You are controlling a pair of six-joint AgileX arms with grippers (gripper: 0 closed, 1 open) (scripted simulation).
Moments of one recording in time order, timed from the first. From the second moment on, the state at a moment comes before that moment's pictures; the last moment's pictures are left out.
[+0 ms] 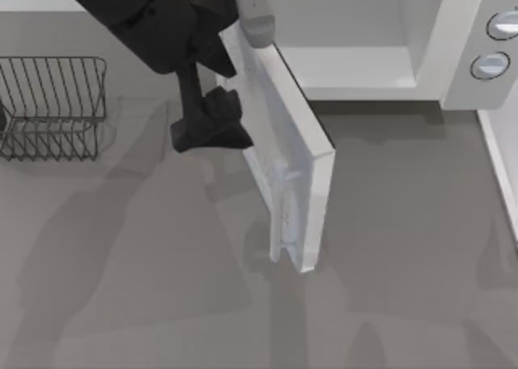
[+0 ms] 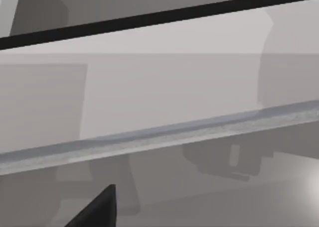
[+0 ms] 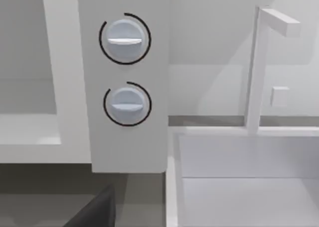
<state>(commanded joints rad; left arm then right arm) -0.48 1.81 1.73 -1.16 0.42 0.86 0.00 0.00 0.00 0.00 0.00 0.00</state>
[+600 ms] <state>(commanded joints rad) -0.48 1.81 1.73 -1.16 0.42 0.86 0.00 0.00 0.00 0.00 0.00 0.00</state>
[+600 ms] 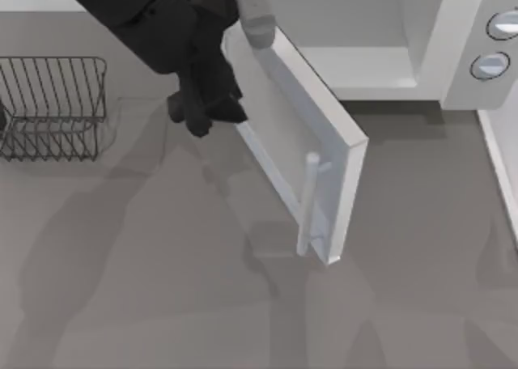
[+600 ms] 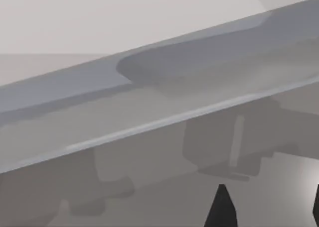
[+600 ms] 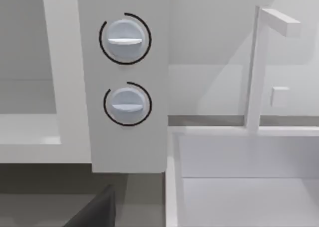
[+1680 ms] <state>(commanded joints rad) -0.53 1.84 1.77 -1.15 0.40 0.81 0.00 0.00 0.00 0.00 0.00 0.00</state>
